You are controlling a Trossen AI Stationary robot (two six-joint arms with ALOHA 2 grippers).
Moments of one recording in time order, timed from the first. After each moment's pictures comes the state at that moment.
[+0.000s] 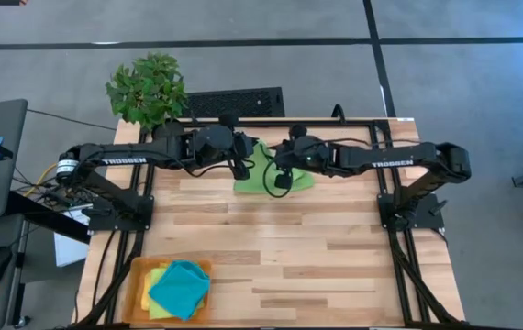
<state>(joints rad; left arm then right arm) 0.13 1.44 1.32 -0.33 -0.43 0.46 -0.13 1.51 1.06 -0.01 0.29 -0.36</state>
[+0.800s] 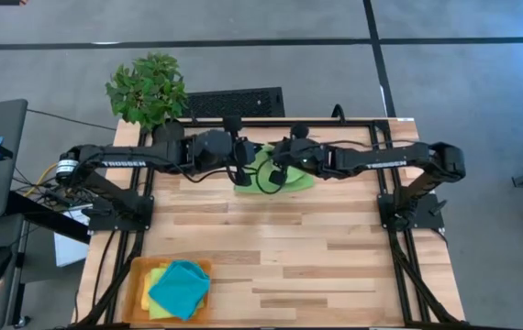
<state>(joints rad) 0.09 1.44 1.32 -0.27 -0.41 0.50 -0.13 1.56 1.06 0.04 0.44 -0.29</state>
